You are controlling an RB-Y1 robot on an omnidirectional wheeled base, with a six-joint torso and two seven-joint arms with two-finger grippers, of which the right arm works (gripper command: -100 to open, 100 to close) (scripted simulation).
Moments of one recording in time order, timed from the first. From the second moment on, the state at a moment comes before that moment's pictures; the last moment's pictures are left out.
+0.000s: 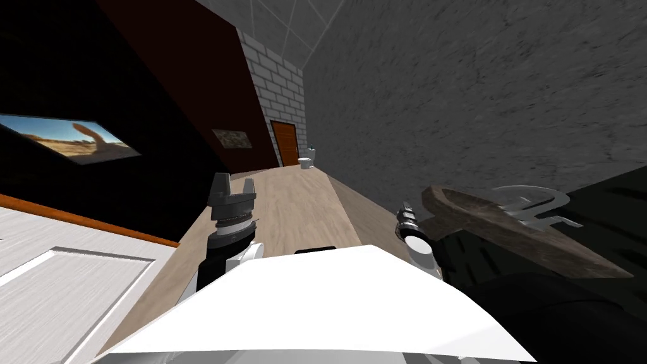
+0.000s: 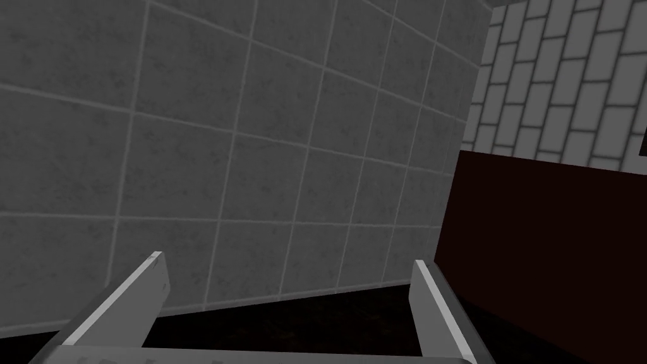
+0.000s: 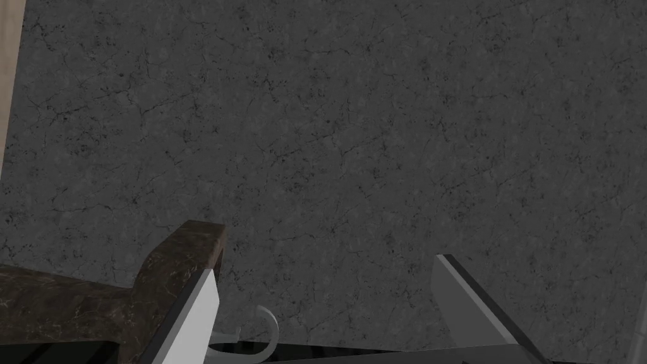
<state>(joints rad) 0.40 -0.18 -0.64 -1.83 -1.30 0.01 1.19</state>
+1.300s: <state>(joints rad) 0.37 -0.19 -0.75 -1.72 -1.55 0.09 1.41</state>
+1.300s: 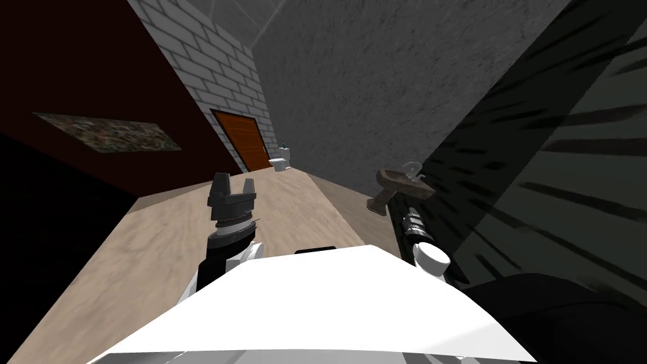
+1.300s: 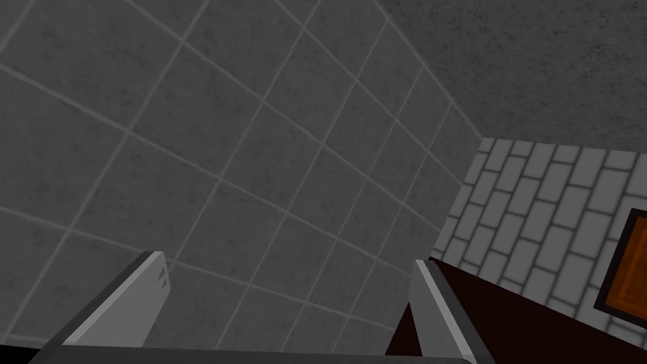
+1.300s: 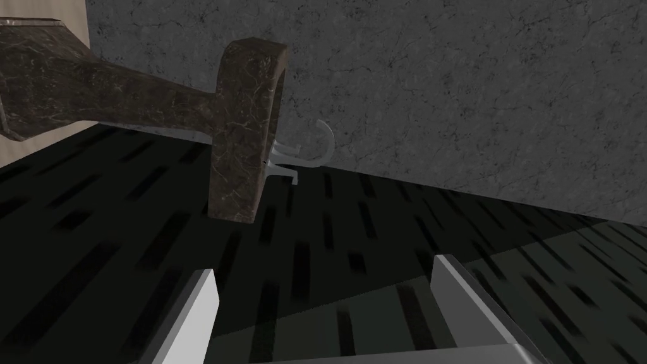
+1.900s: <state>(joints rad) 0.35 -0.18 -0.81 -1.67 -1.67 0.14 1.53</state>
